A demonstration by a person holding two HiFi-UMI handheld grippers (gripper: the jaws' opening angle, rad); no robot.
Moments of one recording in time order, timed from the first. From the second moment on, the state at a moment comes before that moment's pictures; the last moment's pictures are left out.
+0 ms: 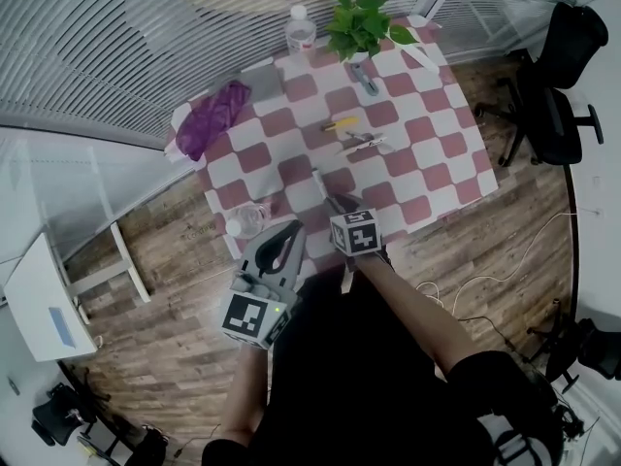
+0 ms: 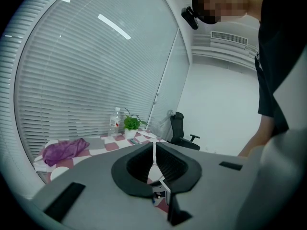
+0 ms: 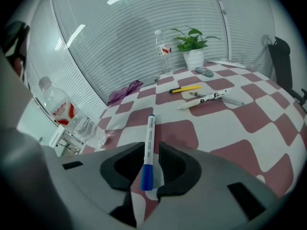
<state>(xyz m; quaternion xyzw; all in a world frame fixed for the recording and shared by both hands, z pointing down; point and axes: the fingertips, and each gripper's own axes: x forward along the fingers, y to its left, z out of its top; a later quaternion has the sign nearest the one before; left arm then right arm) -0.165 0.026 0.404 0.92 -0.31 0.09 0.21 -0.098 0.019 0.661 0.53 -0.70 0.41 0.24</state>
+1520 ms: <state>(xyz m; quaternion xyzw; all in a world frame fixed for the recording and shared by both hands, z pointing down) -0.086 0.026 0.402 0.86 -0.45 0.08 0.20 0.032 -0.061 0.643 0.29 -0.81 -0.04 0.51</state>
